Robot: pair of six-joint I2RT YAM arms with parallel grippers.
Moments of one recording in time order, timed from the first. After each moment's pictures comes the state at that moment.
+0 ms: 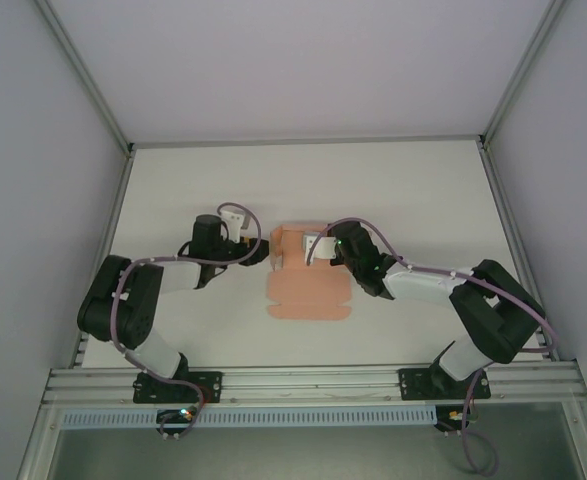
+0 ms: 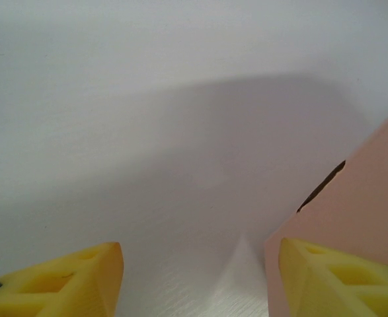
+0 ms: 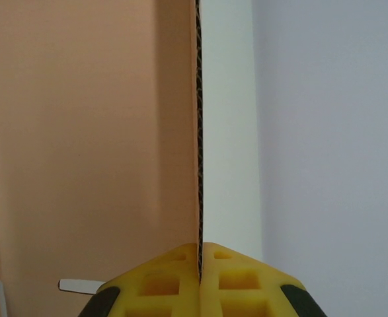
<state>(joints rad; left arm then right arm) -0.35 1.62 0.59 0.40 0.48 -0.26 0.67 1.55 0.72 0.34 0.36 -1.16</state>
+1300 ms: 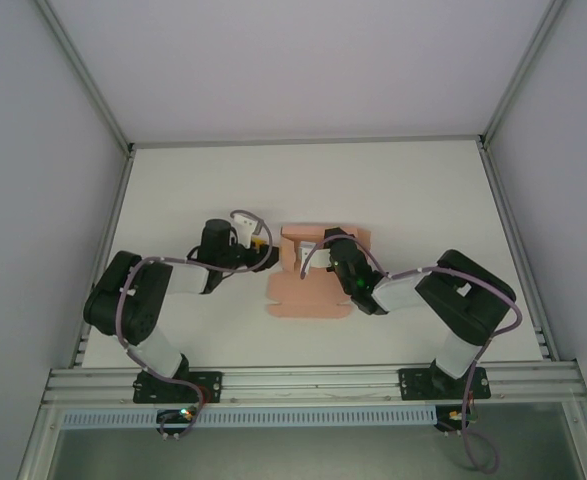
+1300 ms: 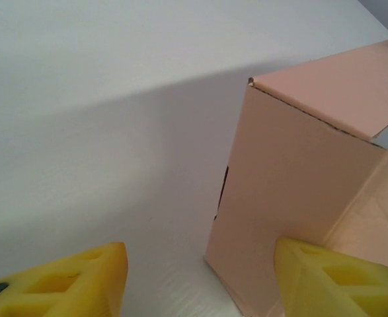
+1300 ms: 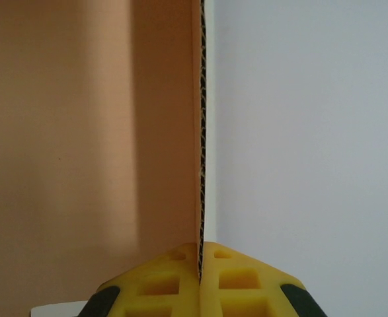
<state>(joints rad) -0.43 1.66 0.56 0.52 0.52 -0.21 0.75 1.70 0.59 0.79 0.54 -1.31</state>
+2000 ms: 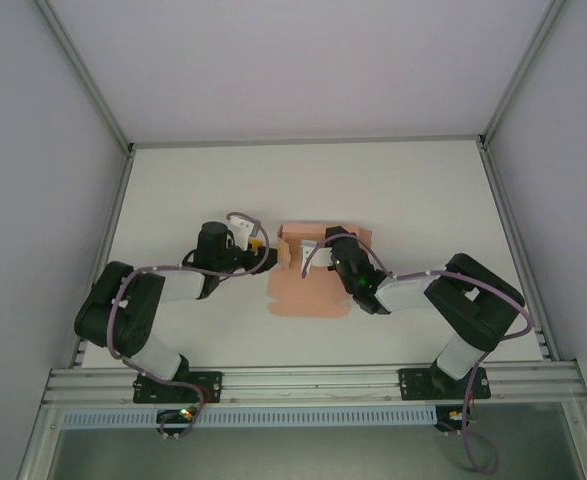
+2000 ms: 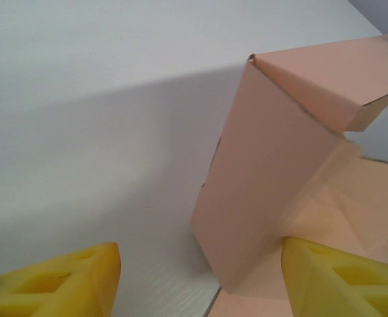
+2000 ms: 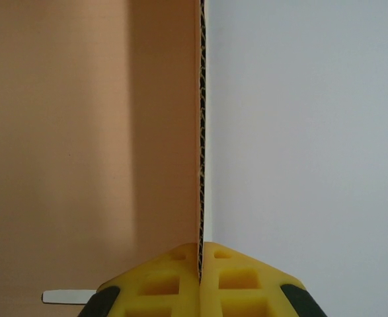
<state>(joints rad) -0.42 1.57 0.52 0.50 0.51 -0.21 0.75 1.66 0.59 0.74 0.54 -1.31</state>
